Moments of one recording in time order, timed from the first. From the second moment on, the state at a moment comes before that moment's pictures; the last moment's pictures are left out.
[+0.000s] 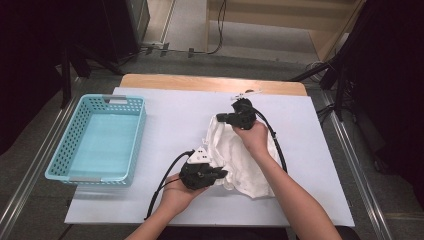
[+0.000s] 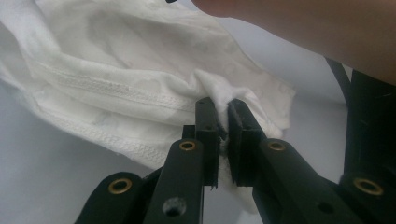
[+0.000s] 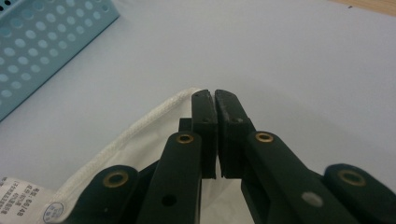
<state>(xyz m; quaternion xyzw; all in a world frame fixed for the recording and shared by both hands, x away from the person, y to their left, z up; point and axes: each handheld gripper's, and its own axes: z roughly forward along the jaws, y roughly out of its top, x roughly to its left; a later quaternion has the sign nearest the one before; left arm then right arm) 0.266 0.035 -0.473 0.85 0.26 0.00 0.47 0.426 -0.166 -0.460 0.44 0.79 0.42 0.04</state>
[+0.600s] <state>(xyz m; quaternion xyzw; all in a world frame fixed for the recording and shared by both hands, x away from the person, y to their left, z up) 0.271 0.009 -0.471 0.86 0.23 -0.02 0.46 0.413 -0.211 -0.452 0.46 0.78 0.42 0.05</state>
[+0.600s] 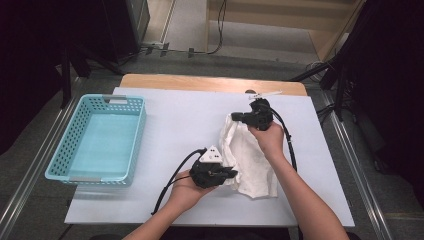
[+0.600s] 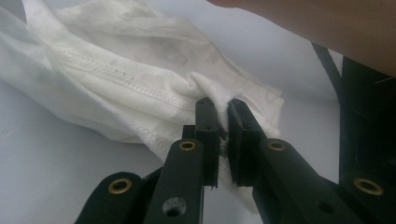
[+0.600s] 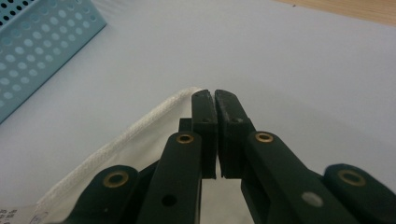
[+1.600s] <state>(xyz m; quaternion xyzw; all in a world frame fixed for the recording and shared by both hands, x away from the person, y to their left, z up) 0.278 -0.029 -0.457 0.88 0.18 -0.04 0.44 0.395 -0.274 -0.459 0.50 0.75 0.43 0.06</state>
